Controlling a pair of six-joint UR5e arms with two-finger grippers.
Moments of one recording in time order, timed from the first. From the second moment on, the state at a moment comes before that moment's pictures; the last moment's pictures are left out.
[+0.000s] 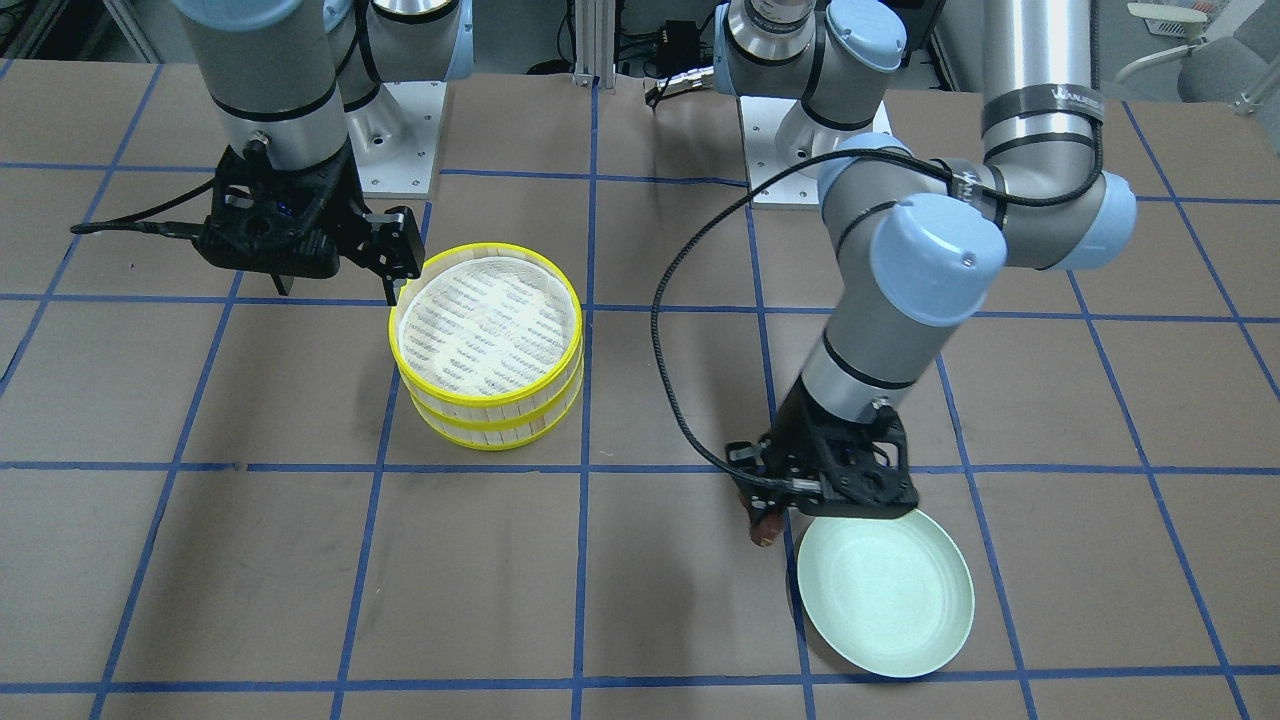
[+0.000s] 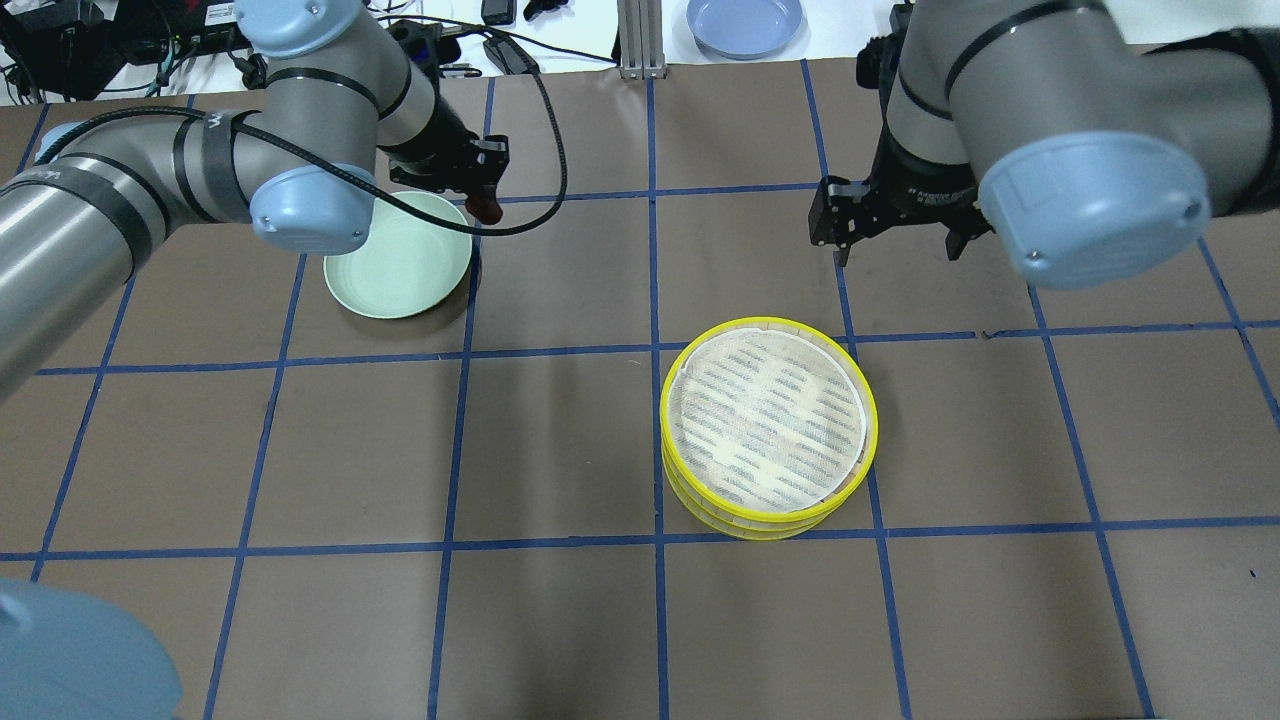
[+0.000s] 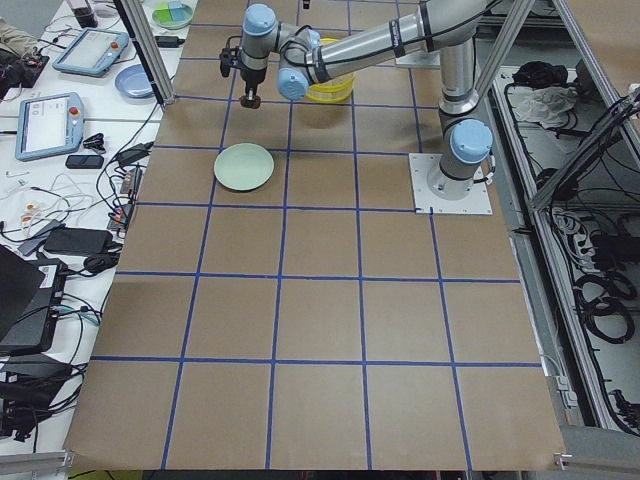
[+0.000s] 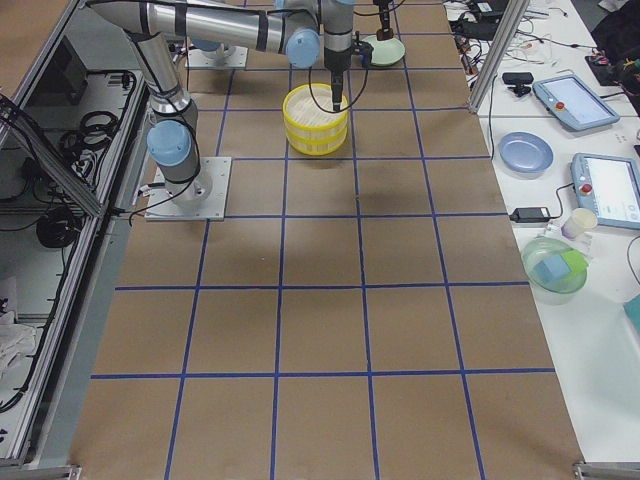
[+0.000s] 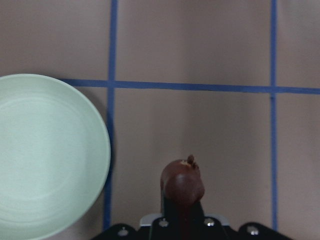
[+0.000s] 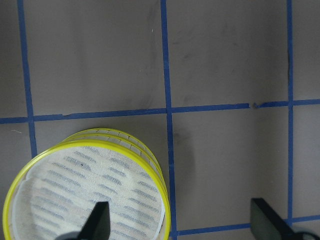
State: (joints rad) left arm -1.66 -1.91 -1.62 -0.92 1.42 -0.17; right arm 1.67 -1.55 1.63 -1.72 -1.67 0.14
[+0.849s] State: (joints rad) left arm -2.01 -1.88 -1.69 -0.93 1.27 -0.64; right arm 1.67 -1.58 1.55 -1.63 -1.61 0.14
